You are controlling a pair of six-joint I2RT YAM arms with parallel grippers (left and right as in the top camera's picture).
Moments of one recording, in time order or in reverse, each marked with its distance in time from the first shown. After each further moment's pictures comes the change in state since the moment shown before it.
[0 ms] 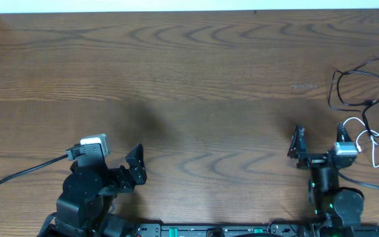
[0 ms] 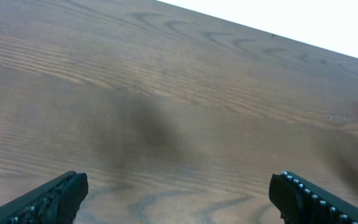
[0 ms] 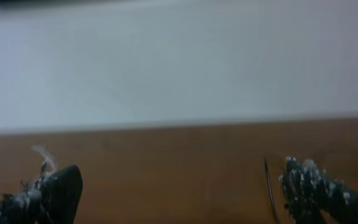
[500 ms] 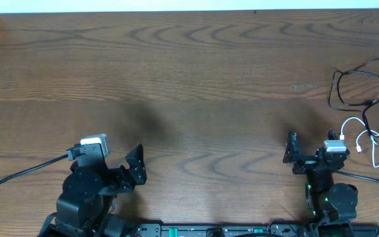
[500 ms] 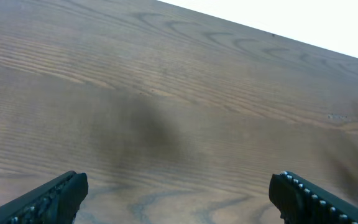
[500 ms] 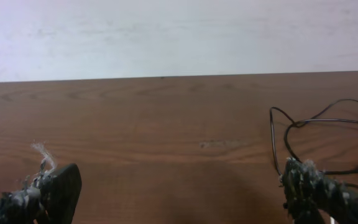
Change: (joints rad) left arm 0.000 0.000 0.000 -0.001 0.000 0.000; right arm 0.003 -0.022 -0.003 -0.170 -0.029 -0.006
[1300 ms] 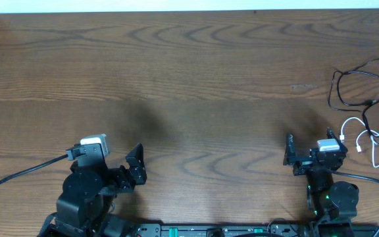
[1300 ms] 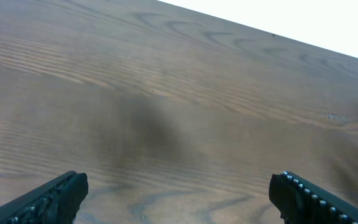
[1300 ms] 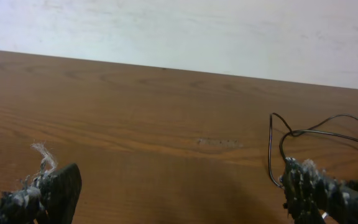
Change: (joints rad) left arm 0.000 0.000 0.000 0.000 0.000 0.000; right arm -0.040 0.025 0.000 -0.003 -0.068 -0.132
